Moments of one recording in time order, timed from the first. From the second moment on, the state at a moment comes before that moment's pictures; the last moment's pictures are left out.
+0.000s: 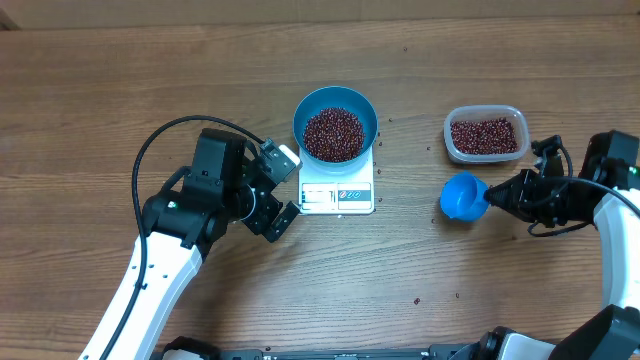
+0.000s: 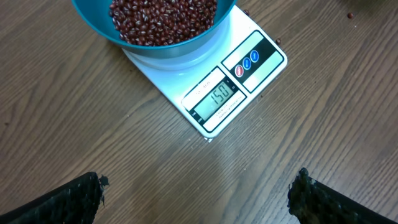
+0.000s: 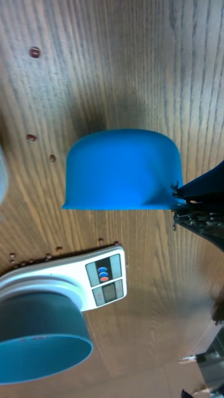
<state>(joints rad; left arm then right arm) -0.31 1.23 1.01 -0.78 0.26 0.40 -0.42 1.43 1.04 -1.09 -0.66 -0.11</state>
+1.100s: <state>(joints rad) -0.31 1.23 1.01 -0.78 0.26 0.40 -0.50 1.46 1.30 -1.24 -0.21 0.25</state>
